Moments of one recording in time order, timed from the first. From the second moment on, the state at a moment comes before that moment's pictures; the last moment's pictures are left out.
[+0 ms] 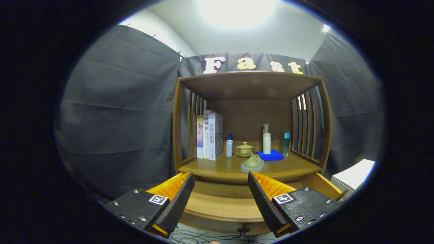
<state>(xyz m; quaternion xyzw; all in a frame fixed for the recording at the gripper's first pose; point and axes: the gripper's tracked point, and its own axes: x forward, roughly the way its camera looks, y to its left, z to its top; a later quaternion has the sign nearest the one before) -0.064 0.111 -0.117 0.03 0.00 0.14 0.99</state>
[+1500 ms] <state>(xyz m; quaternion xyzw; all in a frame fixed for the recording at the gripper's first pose) -0.057 0.052 -0.261 0.01 0.07 0.05 1.00</state>
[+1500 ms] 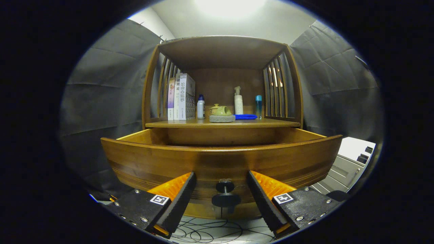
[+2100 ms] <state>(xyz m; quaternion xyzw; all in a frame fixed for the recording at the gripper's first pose) 0.028 0.064 -0.259 0.02 0.07 0.04 1.00</state>
